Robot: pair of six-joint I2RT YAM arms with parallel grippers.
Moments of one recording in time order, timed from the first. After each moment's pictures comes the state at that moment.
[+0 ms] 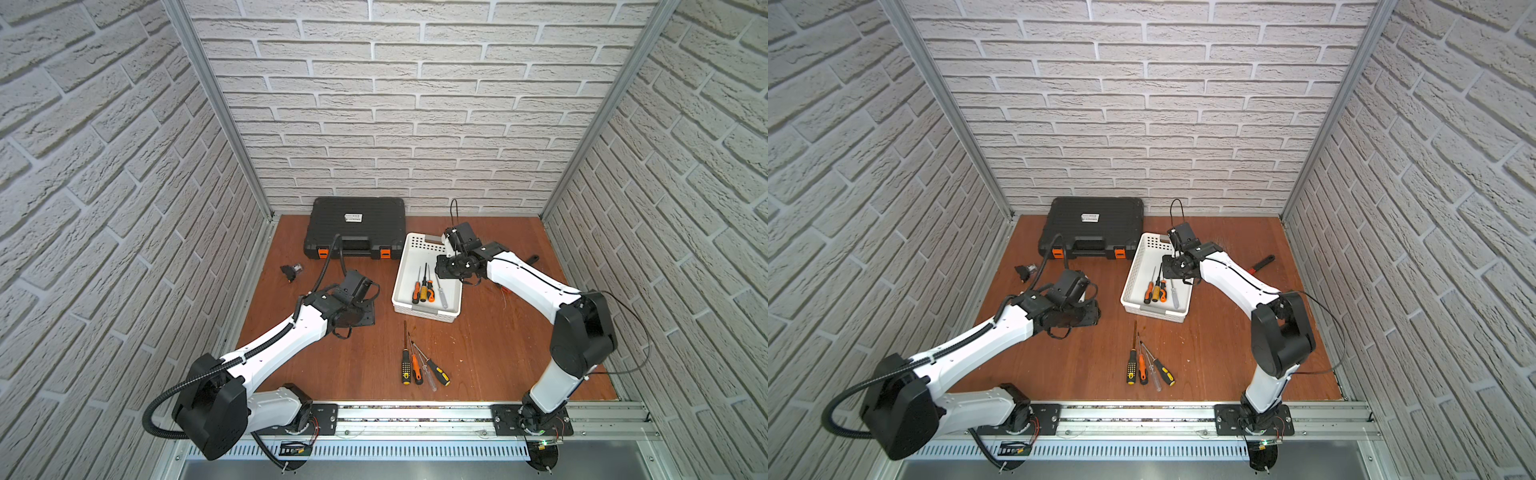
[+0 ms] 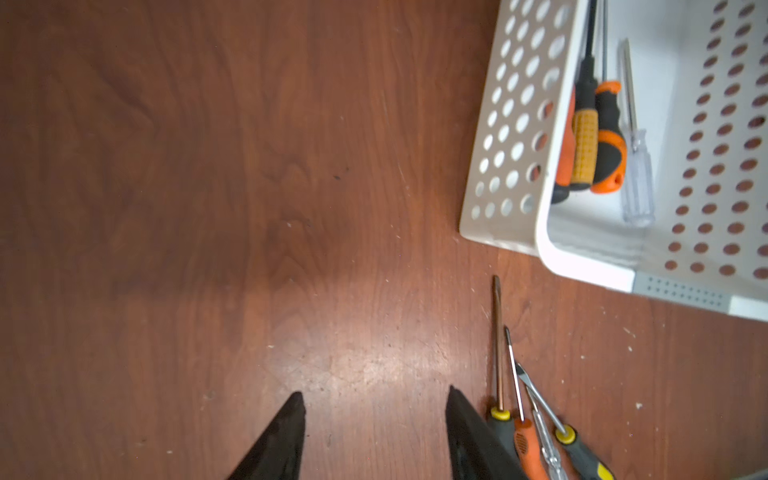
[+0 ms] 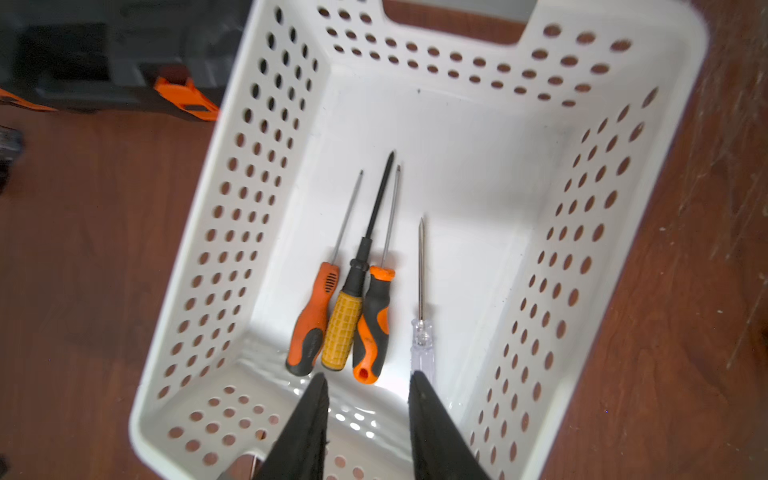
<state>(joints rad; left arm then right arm) -0.67 1.26 0.85 -0.69 -0.01 -0.63 0.43 1.67 1.37 -0.69 -0.02 0.41</state>
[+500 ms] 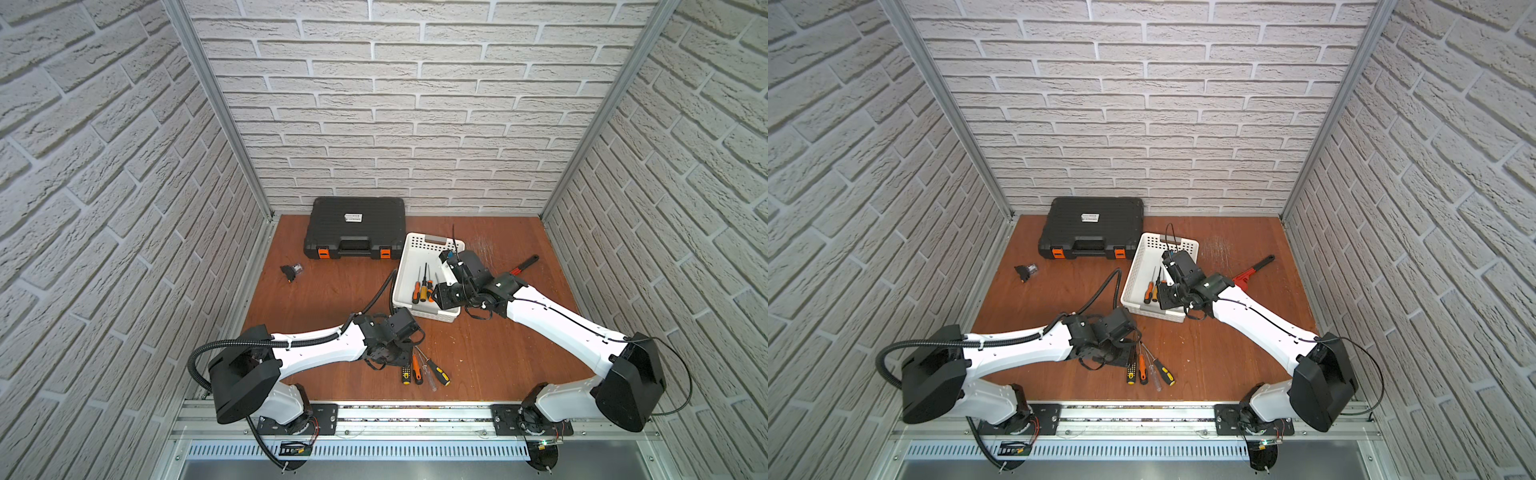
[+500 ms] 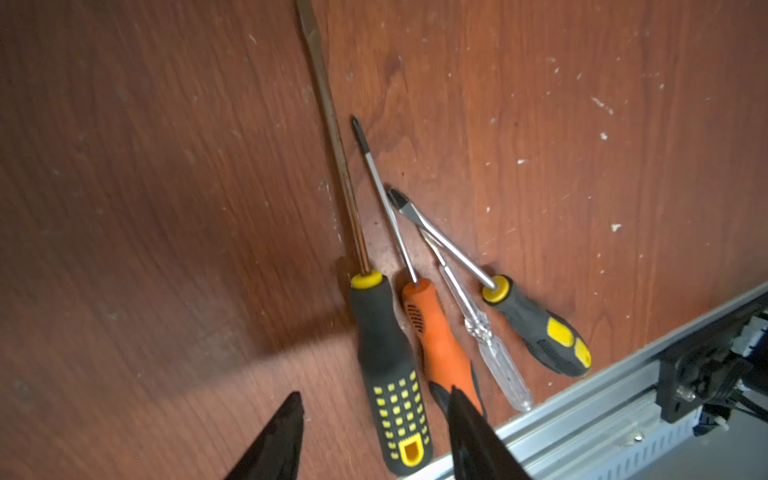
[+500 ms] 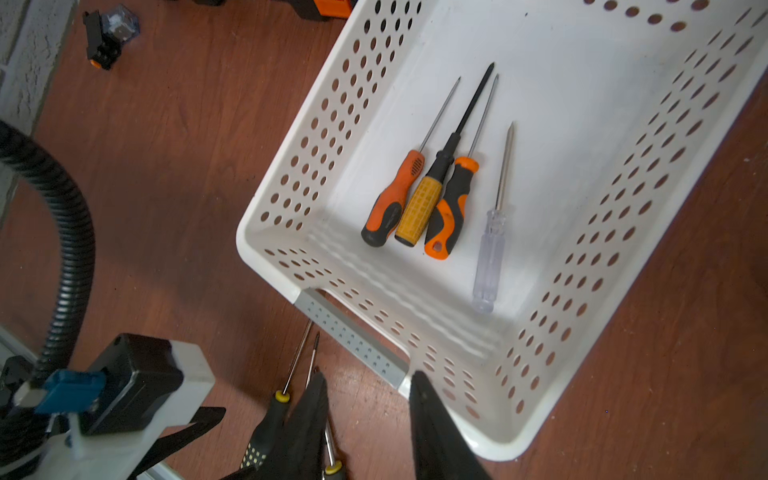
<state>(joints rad) -1.08 1.44 0.83 -0.59 0.06 -0.89 0.60 1.38 1.09 -0.67 -0.02 0.43</state>
